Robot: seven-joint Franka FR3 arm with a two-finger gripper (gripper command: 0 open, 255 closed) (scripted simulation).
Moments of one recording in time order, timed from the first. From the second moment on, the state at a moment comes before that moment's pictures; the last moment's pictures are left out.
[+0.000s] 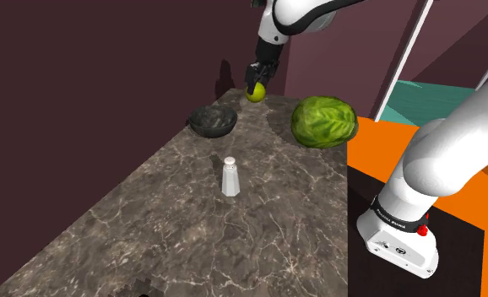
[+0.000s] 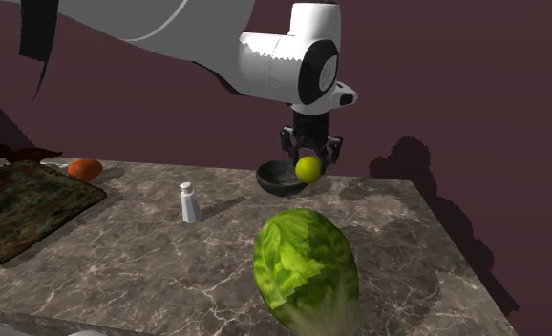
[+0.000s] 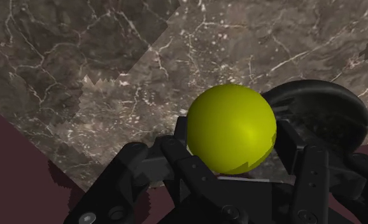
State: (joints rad) arm 0.05 -0.32 0.05 -2.26 0.09 2.18 -0.01
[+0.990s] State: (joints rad) arm 0.11 -0.04 0.17 -1.91 0.02 2.13 0.21
